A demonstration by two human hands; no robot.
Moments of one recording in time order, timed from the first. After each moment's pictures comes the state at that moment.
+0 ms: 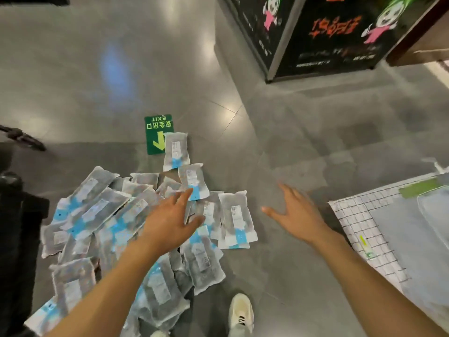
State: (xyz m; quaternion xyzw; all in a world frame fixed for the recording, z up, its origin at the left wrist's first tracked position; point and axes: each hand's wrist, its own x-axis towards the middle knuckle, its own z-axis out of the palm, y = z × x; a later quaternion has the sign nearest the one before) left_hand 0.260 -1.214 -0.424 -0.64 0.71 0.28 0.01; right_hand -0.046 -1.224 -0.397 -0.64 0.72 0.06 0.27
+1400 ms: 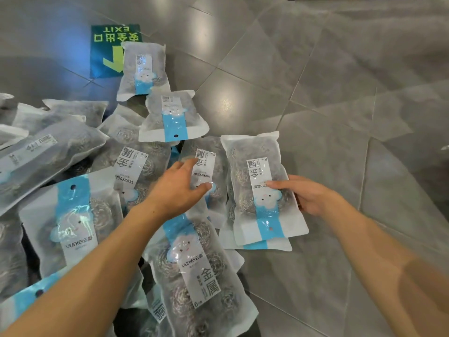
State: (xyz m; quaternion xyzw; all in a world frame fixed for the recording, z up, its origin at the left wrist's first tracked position) left_hand 0.226 -1.282 -0.944 -0.62 0.70 0.34 -0.08; right_hand -0.087 -1.285 -0.956 -0.31 0.66 -0.18 0.66
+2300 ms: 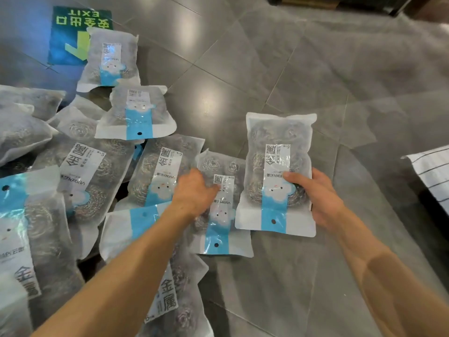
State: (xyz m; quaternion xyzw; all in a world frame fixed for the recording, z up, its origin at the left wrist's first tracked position) left_hand 0.112 -1.295 -0.970 -0.69 0.56 0.45 -0.10; right_hand -0.143 -1.265 -0.916 -0.27 0.69 -0.41 0.53
